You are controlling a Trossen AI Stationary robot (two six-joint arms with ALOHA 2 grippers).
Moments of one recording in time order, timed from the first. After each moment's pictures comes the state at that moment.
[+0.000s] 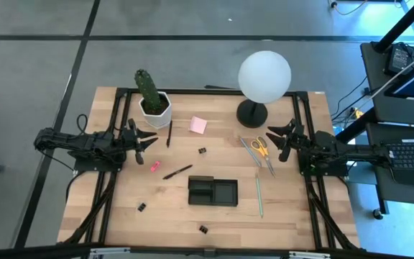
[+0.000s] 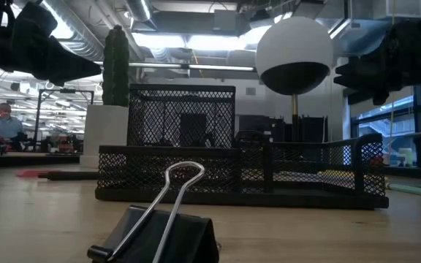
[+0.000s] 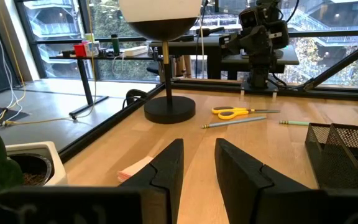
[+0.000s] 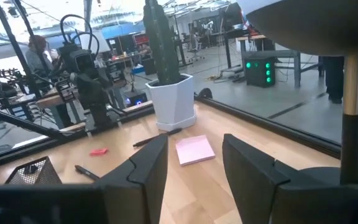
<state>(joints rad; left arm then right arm) -0.14 0.03 0.05 -0.08 -0.50 -0.01 -0.03 0.04 0.01 0.08 0.36 0.21</state>
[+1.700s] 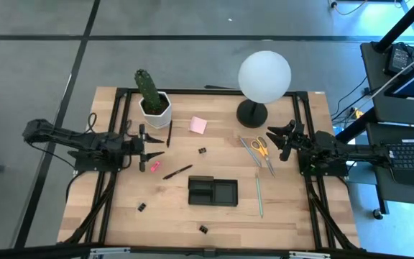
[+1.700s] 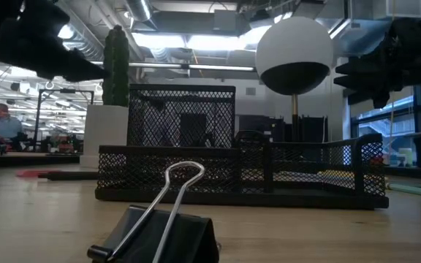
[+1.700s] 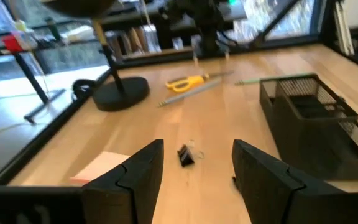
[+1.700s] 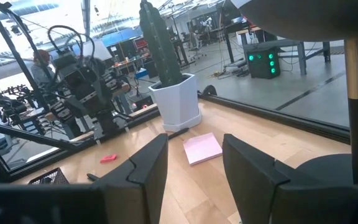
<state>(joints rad) -0.17 0.43 0.15 0.05 -0.31 0.09 -0.03 0.04 0.01 0.08 0.37 0.31</state>
